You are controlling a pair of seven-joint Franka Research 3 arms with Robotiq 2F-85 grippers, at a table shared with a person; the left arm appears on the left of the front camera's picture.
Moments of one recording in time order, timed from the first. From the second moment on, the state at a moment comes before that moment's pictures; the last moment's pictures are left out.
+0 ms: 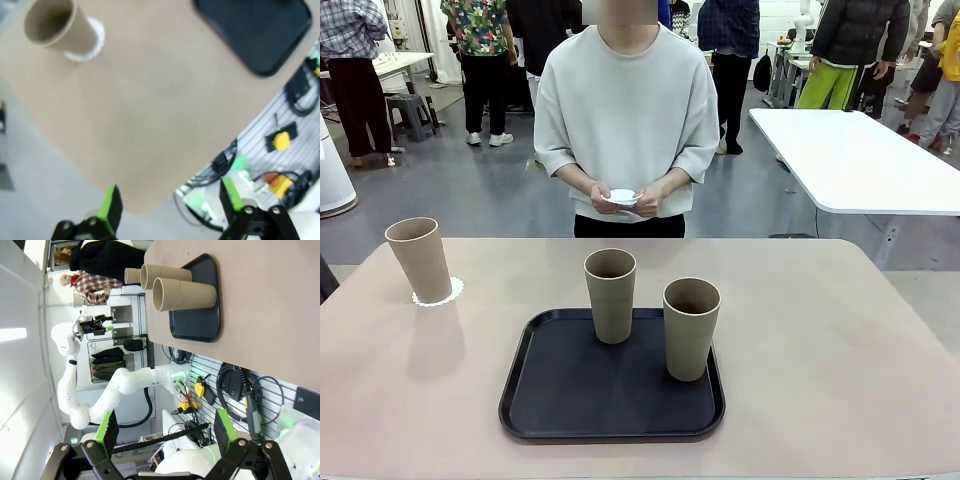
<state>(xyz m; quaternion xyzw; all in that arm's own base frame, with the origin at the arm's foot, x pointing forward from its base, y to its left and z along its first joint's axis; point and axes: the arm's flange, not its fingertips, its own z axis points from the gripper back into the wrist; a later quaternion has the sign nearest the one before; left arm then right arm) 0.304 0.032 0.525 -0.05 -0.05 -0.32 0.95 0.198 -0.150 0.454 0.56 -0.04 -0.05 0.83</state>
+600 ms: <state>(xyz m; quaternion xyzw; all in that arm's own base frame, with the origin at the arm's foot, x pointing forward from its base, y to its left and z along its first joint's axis) 0.299 0.085 0.510 -0.28 -0.06 -0.27 0.92 0.198 -0.150 0.454 0.56 -0.04 -0.05 0.83</state>
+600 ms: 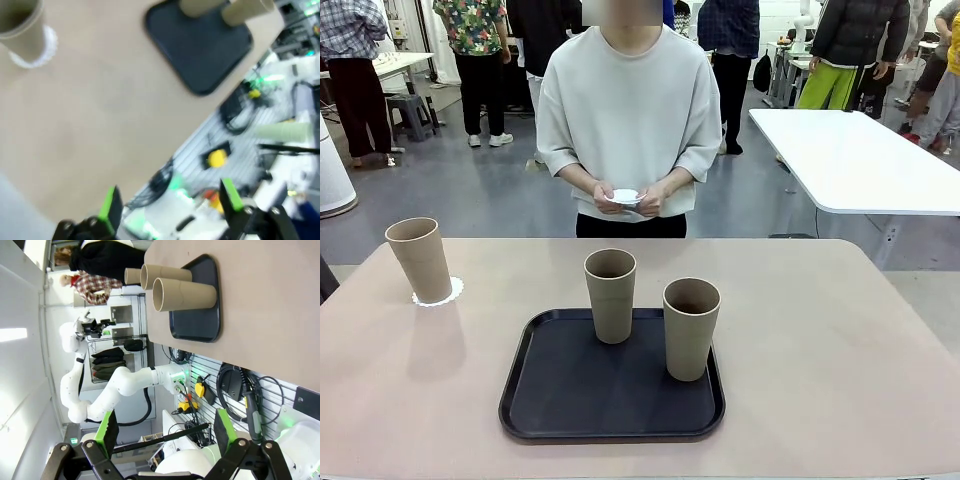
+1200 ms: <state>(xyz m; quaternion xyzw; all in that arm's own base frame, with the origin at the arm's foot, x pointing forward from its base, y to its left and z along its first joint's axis) 0.299 0.201 0.442 -0.62 -0.13 -0.05 0.77 0.198 -0.150 0.454 0.56 -0.04 -0.05 0.83</state>
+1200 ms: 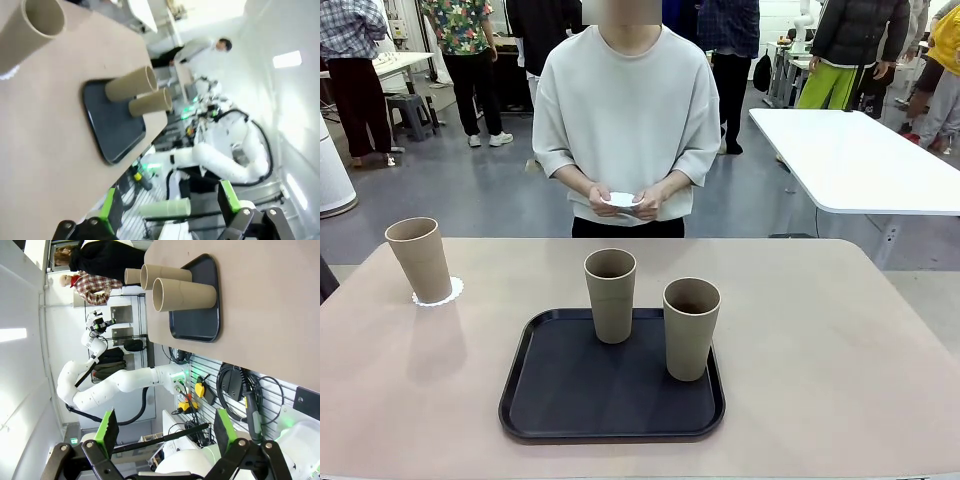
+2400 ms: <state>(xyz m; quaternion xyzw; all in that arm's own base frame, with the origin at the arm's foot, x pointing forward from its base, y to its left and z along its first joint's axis) 0.301 0.269 0.436 -0.59 -0.12 -0.06 0.80 0.198 -0.150 0.454 0.56 -0.04 -0.05 0.83</state>
